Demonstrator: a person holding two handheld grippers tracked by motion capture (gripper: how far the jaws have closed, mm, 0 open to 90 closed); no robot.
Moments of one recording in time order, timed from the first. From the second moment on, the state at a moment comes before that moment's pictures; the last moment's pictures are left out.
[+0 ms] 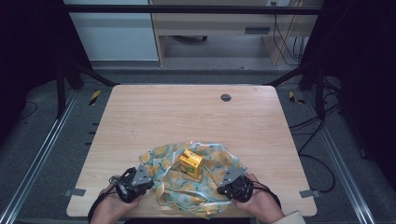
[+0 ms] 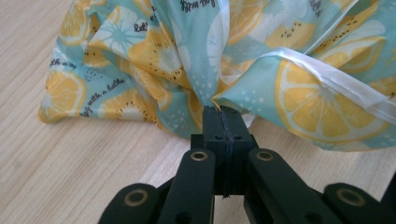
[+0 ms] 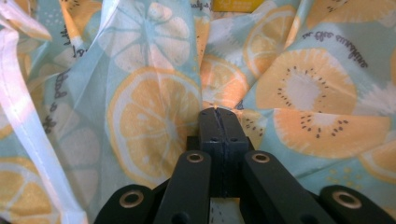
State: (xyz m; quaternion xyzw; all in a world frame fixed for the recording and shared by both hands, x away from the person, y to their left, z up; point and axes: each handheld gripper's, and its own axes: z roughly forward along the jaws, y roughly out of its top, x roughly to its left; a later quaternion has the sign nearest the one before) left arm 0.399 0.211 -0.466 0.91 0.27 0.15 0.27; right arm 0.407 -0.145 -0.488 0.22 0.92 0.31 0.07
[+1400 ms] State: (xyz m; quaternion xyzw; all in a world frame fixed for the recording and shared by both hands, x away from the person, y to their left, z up) left arm 0.391 0.265 -0.417 0.80 0.36 0.24 0.41; right arm 0.419 -0.188 -0.443 0.33 0.81 0.44 0.20
